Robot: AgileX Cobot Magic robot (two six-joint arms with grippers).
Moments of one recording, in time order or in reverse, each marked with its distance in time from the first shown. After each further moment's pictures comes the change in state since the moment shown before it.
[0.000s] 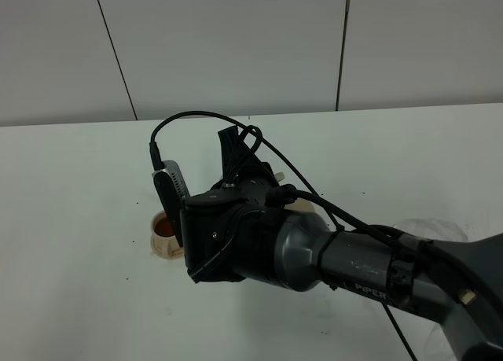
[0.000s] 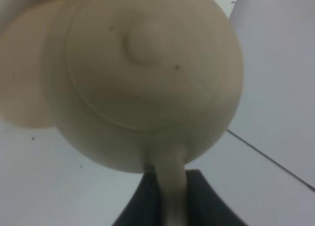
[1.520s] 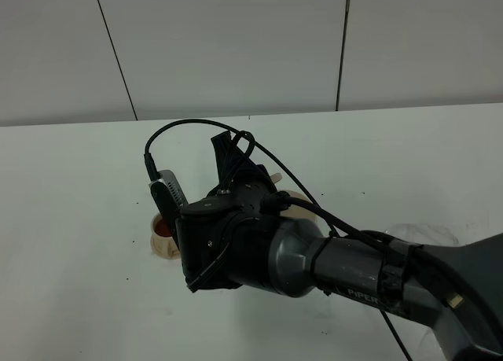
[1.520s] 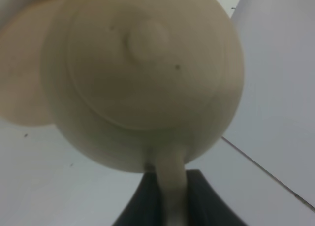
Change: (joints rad) left arm 0.000 0.000 0.000 0.000 0.000 0.000; right arm 0.009 0.019 0.000 -0.032 0.001 -0.034
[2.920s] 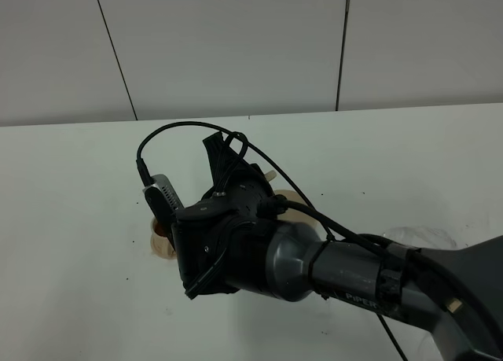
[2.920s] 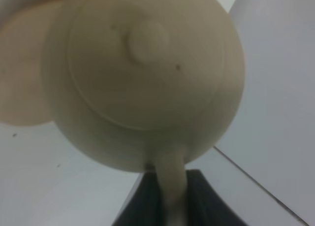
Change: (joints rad) left arm 0.000 0.000 0.000 0.000 0.000 0.000; right arm 0.011 0.000 0.000 -0.026 -0.007 -0.030
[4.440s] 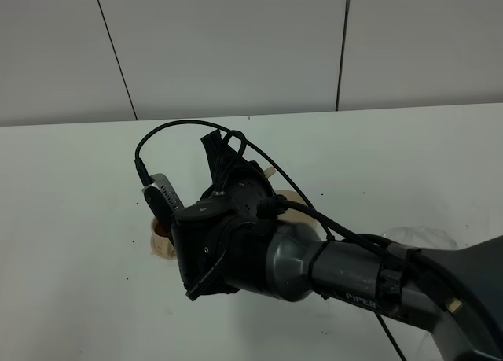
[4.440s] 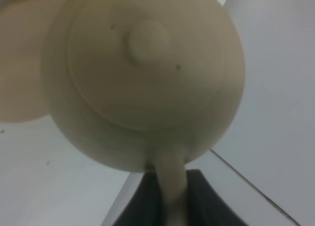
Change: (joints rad) left arm 0.000 0.000 0.000 0.000 0.000 0.000; right arm 0.000 0.000 0.000 -0.023 -0.001 -0.003
